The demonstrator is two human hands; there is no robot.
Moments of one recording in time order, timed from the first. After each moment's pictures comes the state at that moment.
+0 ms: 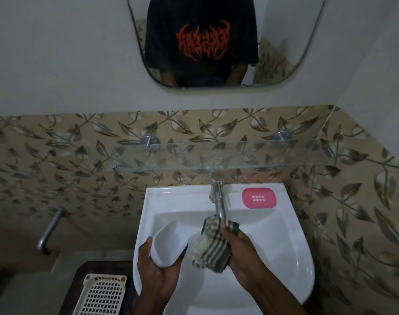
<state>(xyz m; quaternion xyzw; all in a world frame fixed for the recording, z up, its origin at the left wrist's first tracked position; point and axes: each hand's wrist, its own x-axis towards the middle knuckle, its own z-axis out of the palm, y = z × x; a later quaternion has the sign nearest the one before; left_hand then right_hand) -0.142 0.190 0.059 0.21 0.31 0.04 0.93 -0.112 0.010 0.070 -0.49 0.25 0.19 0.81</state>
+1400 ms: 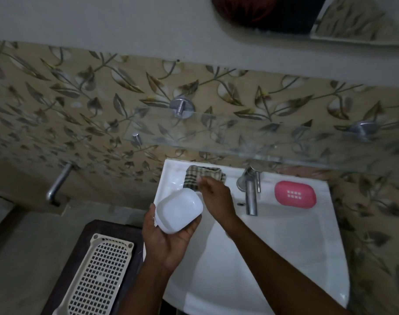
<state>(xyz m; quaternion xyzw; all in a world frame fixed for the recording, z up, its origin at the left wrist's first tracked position) -0.092 0.237 0.037 0.11 0.28 0.00 0.95 0.016 0.124 0.009 -0.87 -0.04 0.10 0.49</state>
